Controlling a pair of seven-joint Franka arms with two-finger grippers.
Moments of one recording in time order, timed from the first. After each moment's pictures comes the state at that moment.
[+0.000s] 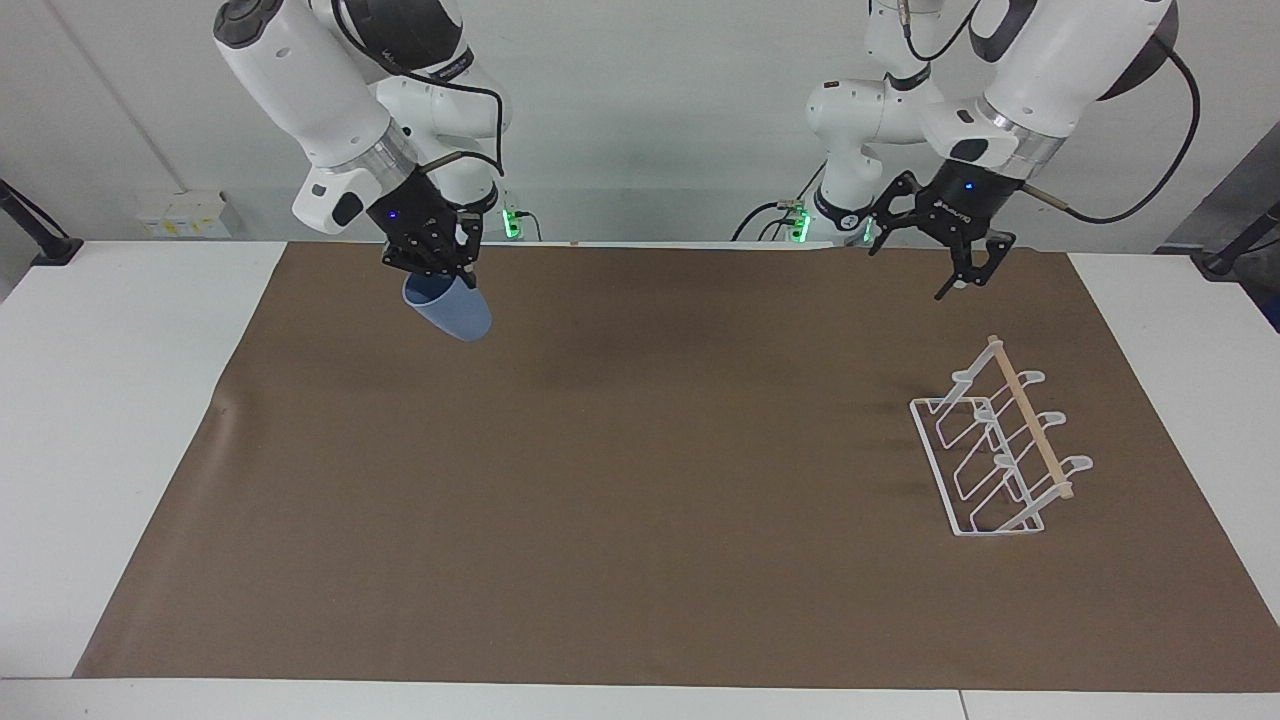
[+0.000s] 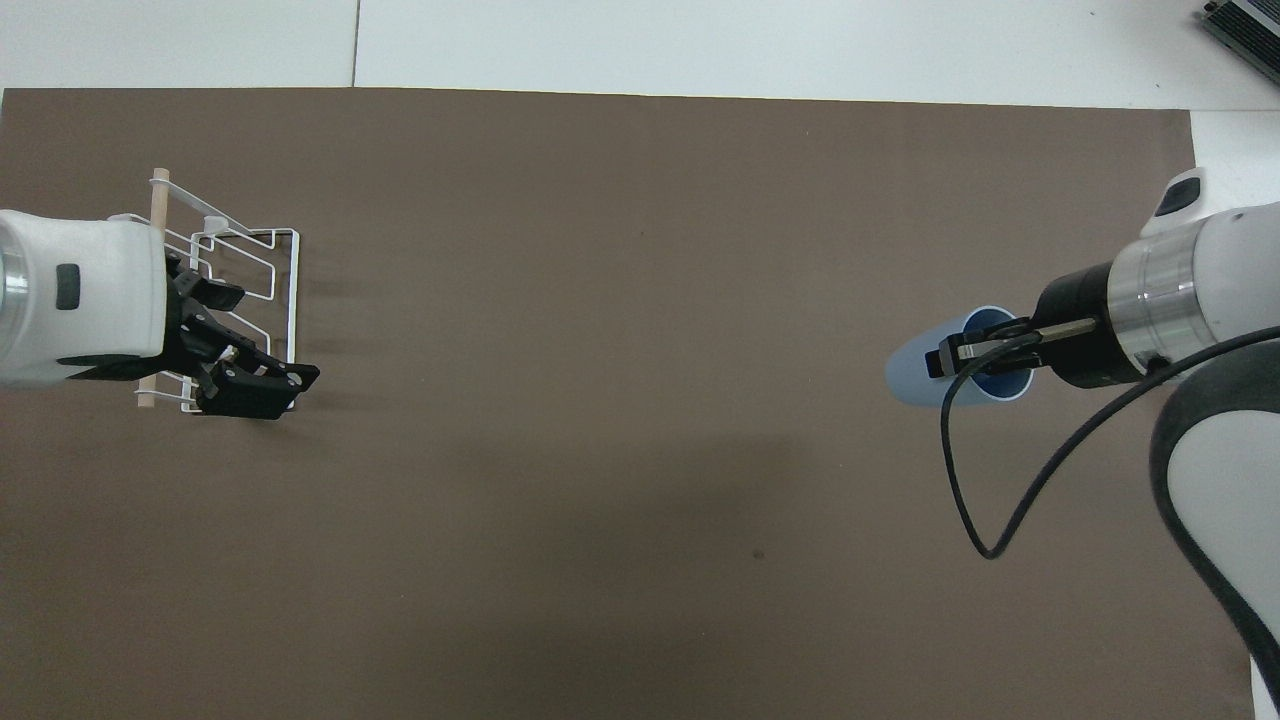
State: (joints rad) left arm -0.20 -0.12 -0.03 -1.75 -0.25 1.78 0.67; right arm -0.20 -0.07 0.31 -1.75 0.37 1.69 -0.08
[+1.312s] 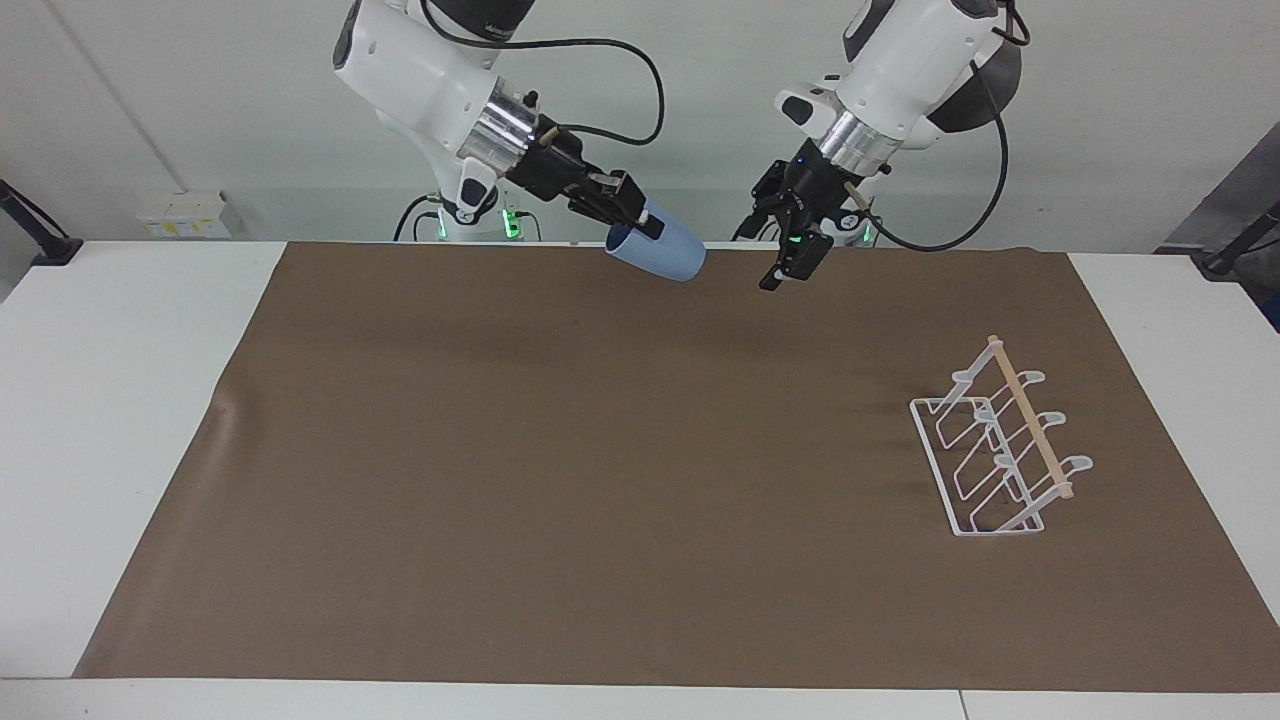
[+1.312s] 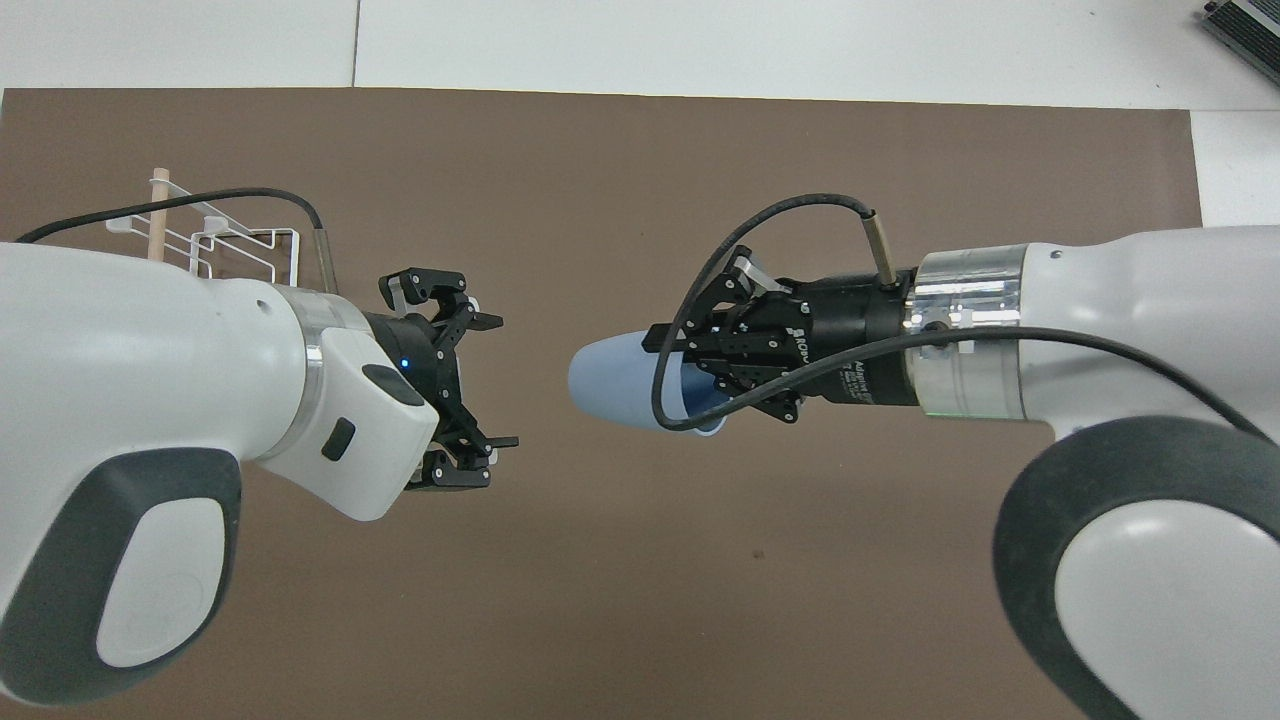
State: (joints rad) left arm -0.44 -0.12 -0.04 -1.84 -0.40 1.96 1.12; right arm 0.07 -0.07 0.32 -1.81 0.96 2.10 0.79
